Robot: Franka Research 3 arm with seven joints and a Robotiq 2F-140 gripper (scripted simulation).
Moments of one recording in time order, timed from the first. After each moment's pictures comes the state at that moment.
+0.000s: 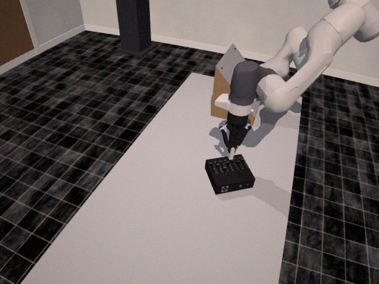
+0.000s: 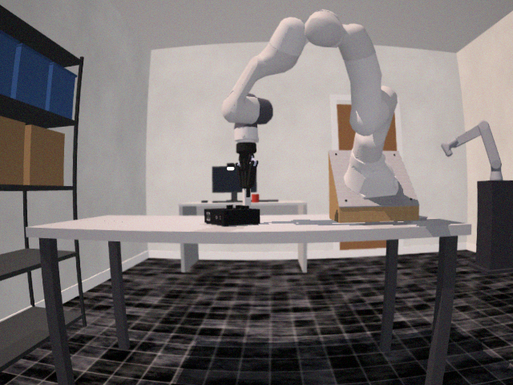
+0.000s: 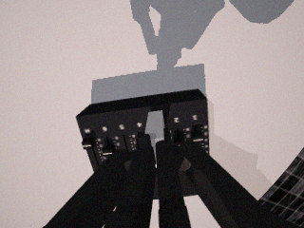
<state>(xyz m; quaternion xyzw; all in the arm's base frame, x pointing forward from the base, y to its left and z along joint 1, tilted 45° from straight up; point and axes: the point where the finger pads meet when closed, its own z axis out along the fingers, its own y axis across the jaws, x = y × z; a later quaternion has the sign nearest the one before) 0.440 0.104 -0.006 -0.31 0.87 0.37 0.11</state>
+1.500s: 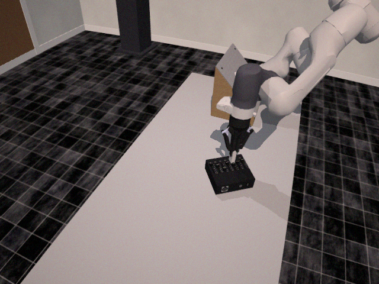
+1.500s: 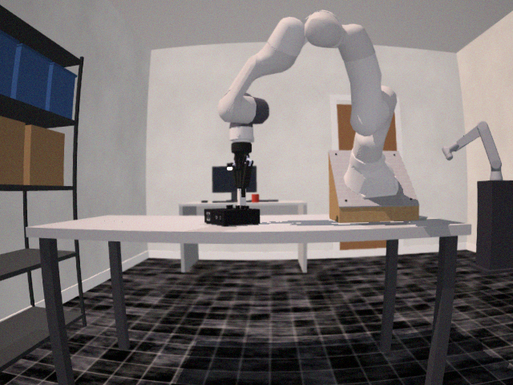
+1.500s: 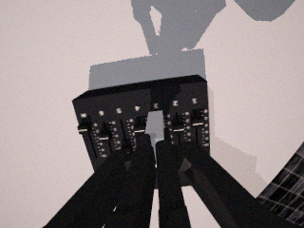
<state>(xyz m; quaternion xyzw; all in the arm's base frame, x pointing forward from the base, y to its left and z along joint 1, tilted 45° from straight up) 0.456 0.114 0.002 -0.31 0.87 0.37 0.11</state>
